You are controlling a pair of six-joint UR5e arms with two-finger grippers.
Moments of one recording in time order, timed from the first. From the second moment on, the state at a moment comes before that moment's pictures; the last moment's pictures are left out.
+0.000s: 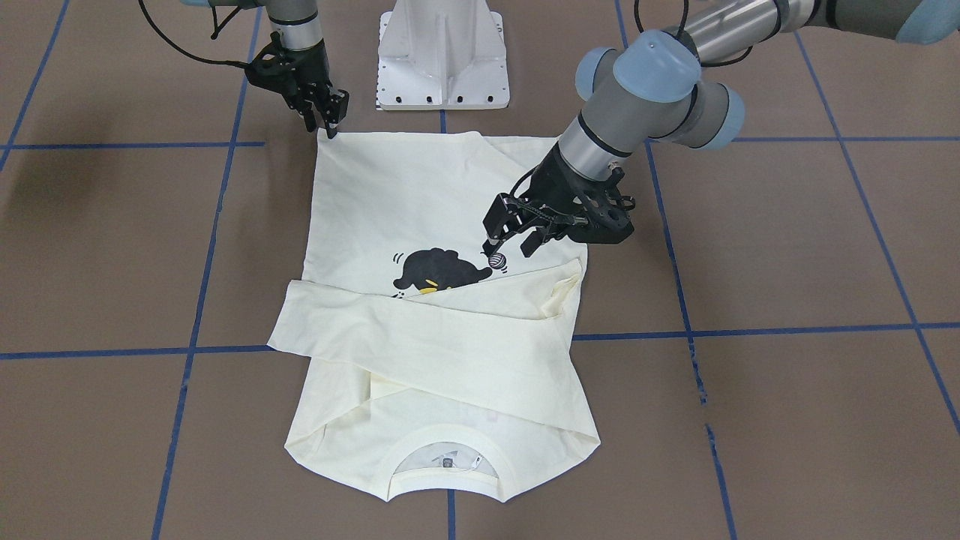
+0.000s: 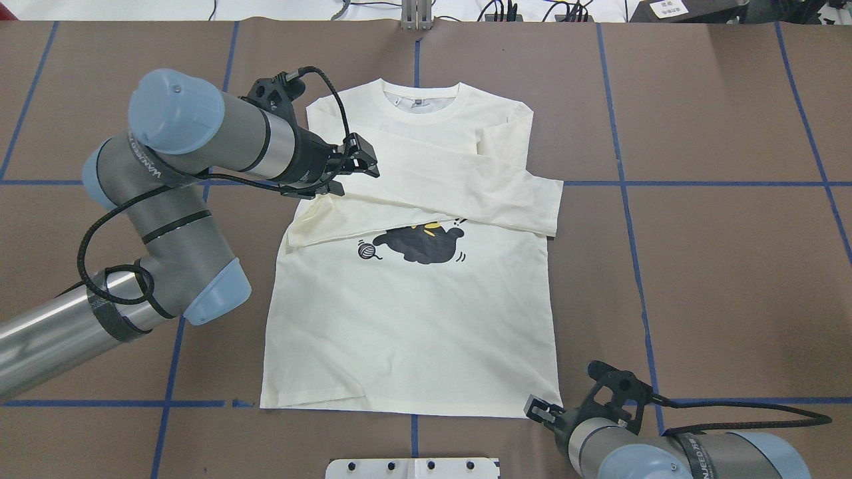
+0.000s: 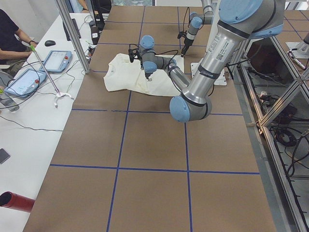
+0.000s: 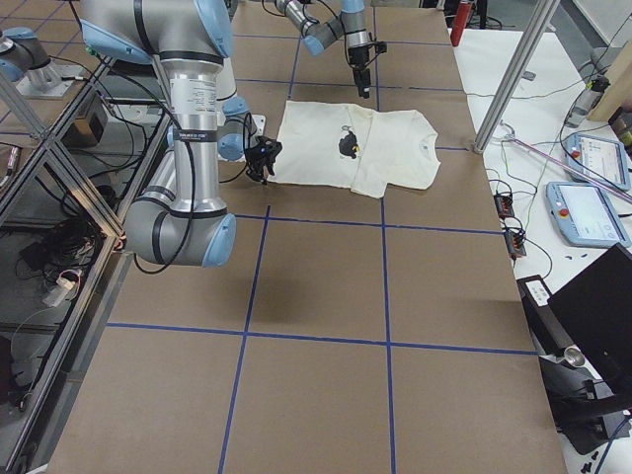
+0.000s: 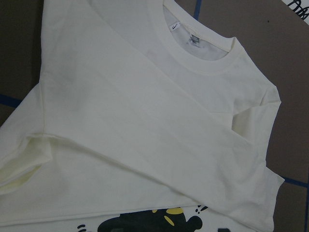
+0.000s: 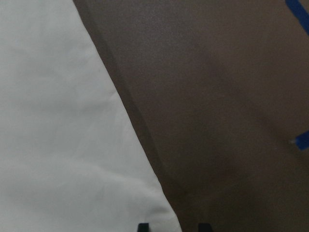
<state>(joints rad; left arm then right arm) -0.69 -2.16 -1.63 -2.18 -1.99 -1.58 -0.01 -1.49 2.11 -1.43 1.33 2.06</state>
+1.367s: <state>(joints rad) -0.22 -1.69 -2.06 -1.89 -1.53 -1.91 -0.01 -1.60 2.26 -1.43 1.35 2.05</state>
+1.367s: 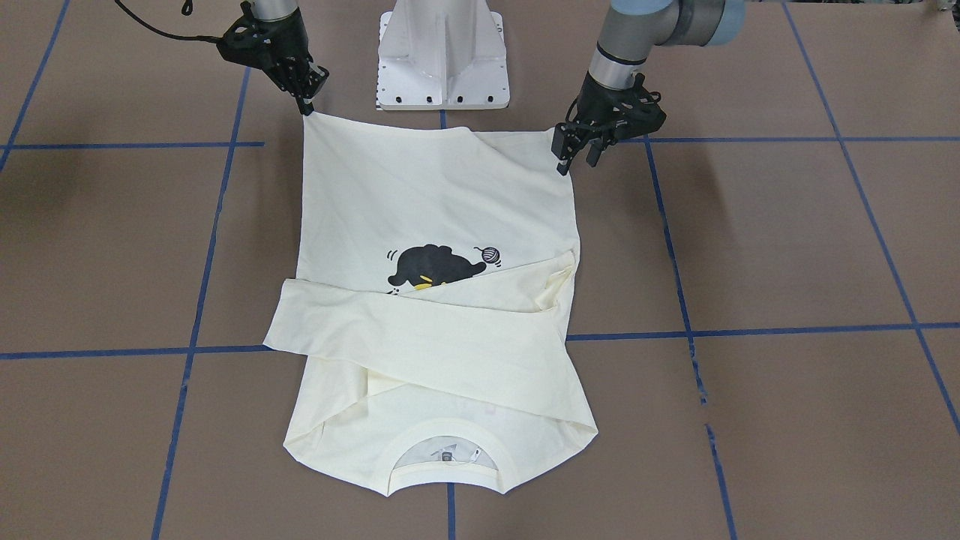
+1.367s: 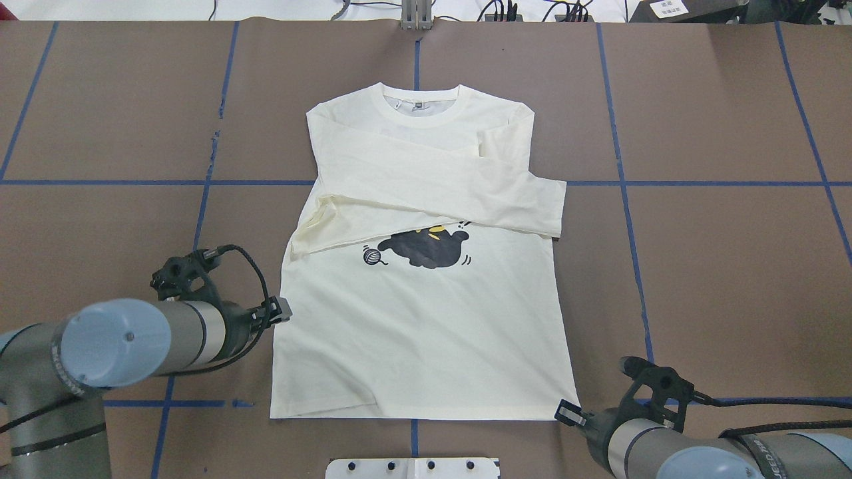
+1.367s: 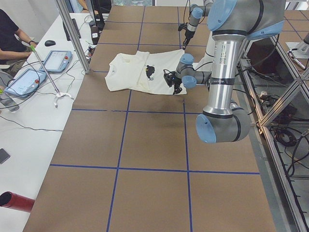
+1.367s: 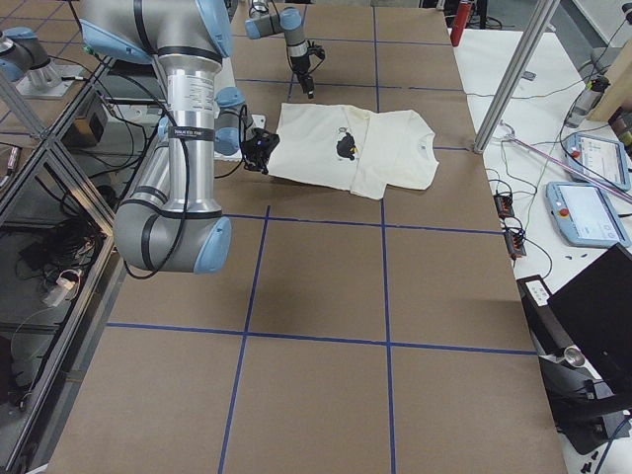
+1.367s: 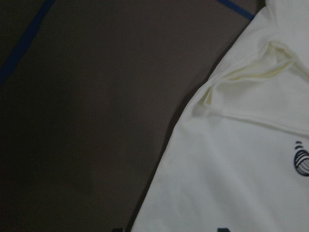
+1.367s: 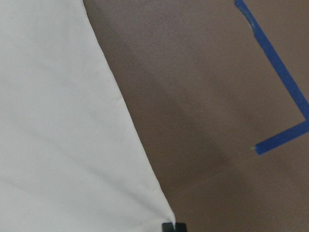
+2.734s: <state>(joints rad) -0.09 -1.72 -2.05 -1.85 -1.52 -1.97 -0.01 -1.60 2.26 -1.43 1.34 2.05</state>
